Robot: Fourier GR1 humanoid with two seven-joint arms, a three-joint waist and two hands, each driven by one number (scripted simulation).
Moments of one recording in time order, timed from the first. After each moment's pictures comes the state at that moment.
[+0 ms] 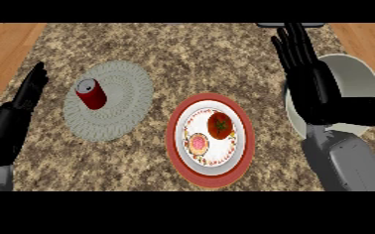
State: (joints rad) left arm -0.03 0.54 -0.05 -1.68 0.05 0.14 0.01; right arm -0.38 -0.29 0.19 -1.64 -0.35 -0.21 -0.01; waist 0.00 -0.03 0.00
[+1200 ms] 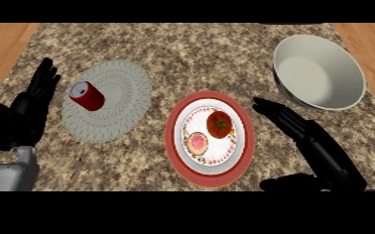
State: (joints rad) left arm -0.13 0.39 0.03 -1.54 0.11 0.17 0.12; right arm -0.07 -0.59 0.44 -1.91 0.28 -0.08 0.02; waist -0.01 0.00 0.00
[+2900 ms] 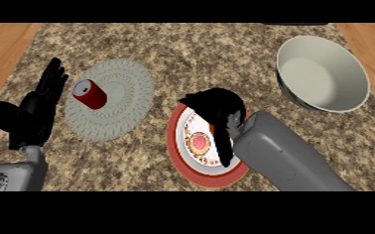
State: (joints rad) left arm -0.14 0.31 0.05 -1.56 0.04 0.13 0.14; right arm -0.72 -0.21 0.64 -1.39 0.37 0.70 0.61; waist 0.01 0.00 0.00
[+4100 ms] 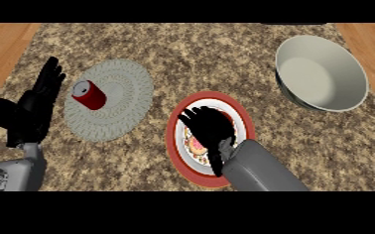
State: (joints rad) left arm -0.16 0.28 0.12 -1.53 0.00 0.07 0.13; right arm -0.51 -0.08 0.64 -1.31 0.83 0.57 0.38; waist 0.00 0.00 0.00
